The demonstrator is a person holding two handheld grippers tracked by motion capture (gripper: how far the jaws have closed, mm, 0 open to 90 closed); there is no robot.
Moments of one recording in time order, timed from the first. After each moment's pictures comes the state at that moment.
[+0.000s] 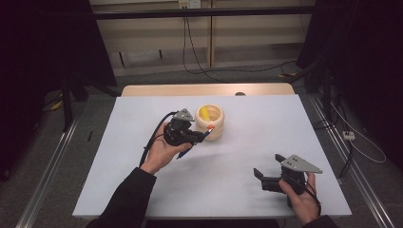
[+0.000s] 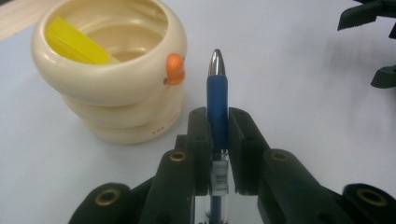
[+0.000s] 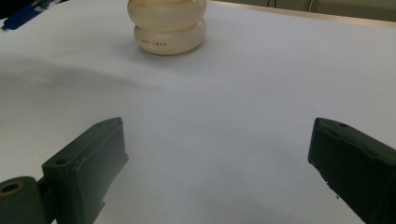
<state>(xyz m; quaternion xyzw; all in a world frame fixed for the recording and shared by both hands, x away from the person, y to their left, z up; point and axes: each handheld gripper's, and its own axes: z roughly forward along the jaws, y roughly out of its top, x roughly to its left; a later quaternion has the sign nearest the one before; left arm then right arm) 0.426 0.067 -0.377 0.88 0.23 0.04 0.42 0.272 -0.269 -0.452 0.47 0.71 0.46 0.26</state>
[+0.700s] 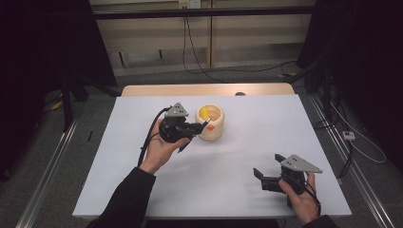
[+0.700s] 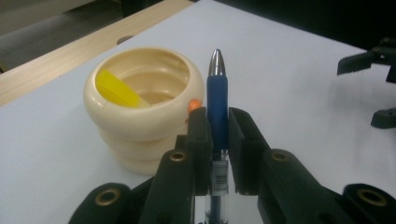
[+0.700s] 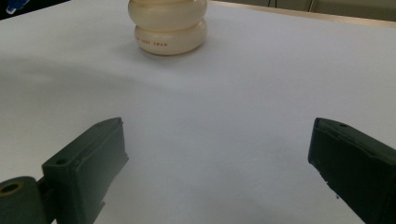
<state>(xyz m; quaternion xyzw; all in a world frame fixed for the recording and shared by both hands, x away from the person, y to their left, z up) 0.426 0.076 -0.362 0.84 0.24 0.08 0.48 0.272 -0.269 -0.452 0.46 0.71 0.46 0.26</state>
